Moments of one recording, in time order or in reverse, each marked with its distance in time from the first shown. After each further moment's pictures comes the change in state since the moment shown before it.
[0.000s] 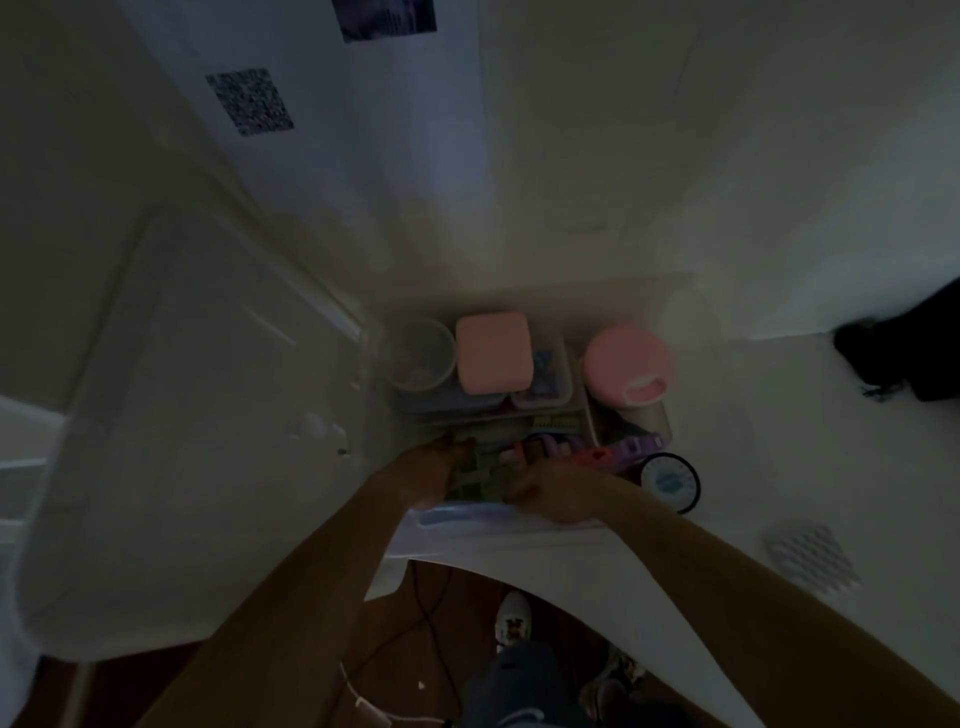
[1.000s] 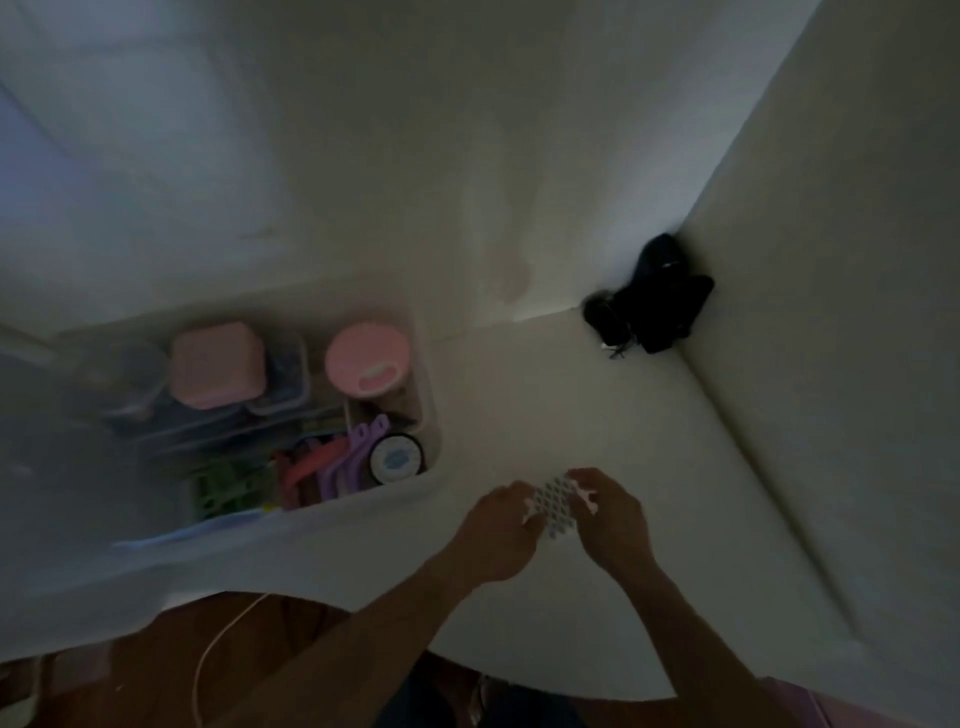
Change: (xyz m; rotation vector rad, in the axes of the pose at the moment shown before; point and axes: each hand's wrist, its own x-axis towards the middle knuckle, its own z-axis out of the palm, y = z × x) left_hand -0.015 0.266 0.326 0.362 0.062 0.362; right_hand -0.259 0.241 0.144 0.565 0.933 0.734
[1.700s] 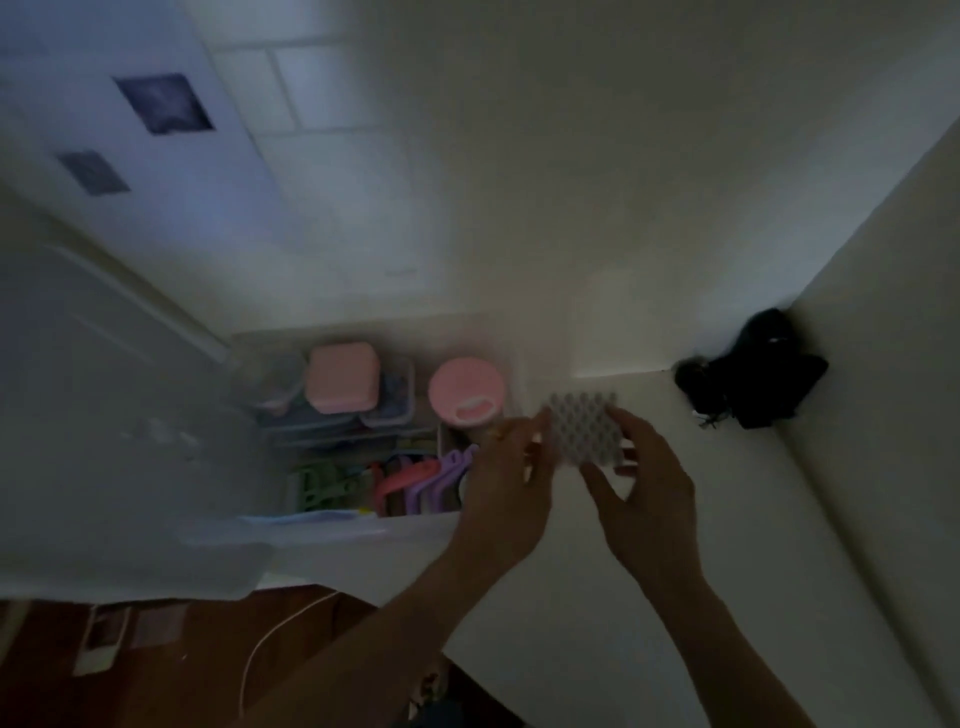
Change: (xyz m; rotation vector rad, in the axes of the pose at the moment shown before) left_hand -0.044 0.014 -0.116 -0.395 0.718 0.102; right_hand -0.013 -0.153 -0.036 0.221 0.253 -0.529
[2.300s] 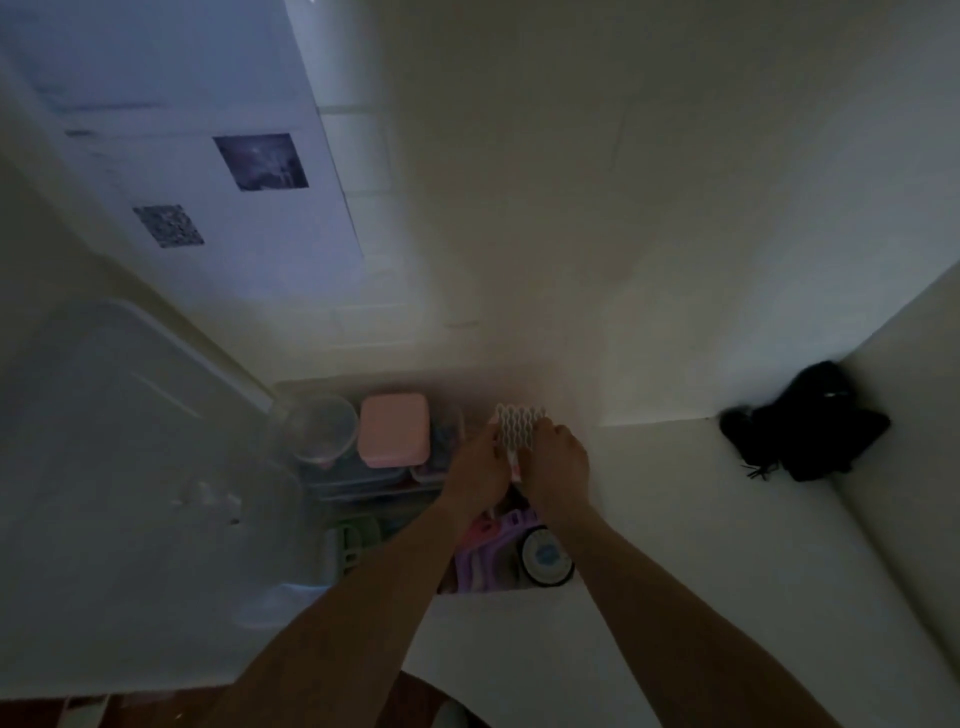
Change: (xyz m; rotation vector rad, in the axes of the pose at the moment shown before) left_hand 0.120 -0.144 -0.067 0.133 -0.201 -0.260; right_hand 0.099 -0.044 0.193 -0.506 -0.300 0.137
